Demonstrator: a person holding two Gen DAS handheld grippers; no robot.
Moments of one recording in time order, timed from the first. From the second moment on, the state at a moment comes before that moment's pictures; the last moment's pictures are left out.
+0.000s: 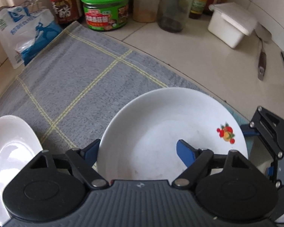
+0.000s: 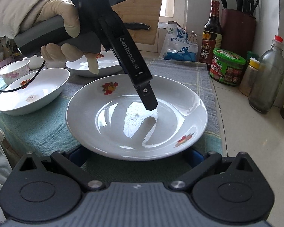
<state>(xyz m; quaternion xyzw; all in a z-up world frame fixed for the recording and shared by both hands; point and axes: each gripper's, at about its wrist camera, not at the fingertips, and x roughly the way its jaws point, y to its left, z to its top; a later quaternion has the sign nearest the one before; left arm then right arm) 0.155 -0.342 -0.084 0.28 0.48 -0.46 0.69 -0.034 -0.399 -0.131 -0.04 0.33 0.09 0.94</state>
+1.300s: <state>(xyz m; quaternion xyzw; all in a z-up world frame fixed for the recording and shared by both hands) 0.225 -0.374 -0.068 0.24 0.45 -0.46 0.73 0.044 -0.441 -0.115 -0.06 0.36 0.08 0.93</state>
